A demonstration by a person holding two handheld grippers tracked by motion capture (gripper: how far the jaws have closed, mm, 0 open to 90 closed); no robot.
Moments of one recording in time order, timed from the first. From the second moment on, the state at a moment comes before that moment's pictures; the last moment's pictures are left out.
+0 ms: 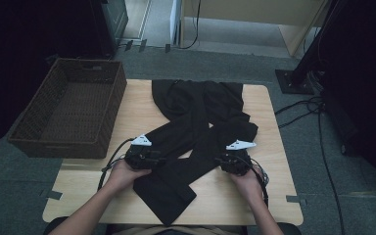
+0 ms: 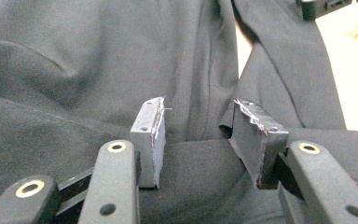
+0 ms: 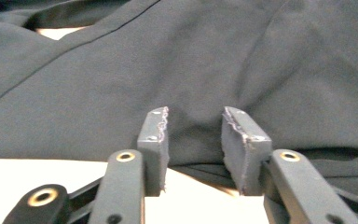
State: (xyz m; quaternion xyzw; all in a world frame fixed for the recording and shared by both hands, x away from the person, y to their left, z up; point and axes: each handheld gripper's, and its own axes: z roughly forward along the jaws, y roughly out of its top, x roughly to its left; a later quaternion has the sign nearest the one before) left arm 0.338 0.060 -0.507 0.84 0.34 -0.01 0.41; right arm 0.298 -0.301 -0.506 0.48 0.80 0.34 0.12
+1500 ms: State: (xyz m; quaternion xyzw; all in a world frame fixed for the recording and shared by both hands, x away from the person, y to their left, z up) left arm 0.410 0.077 -0.501 0.83 0.37 0.07 0.41; right arm 0.287 -0.235 -0.516 0.40 0.82 0.40 0.09
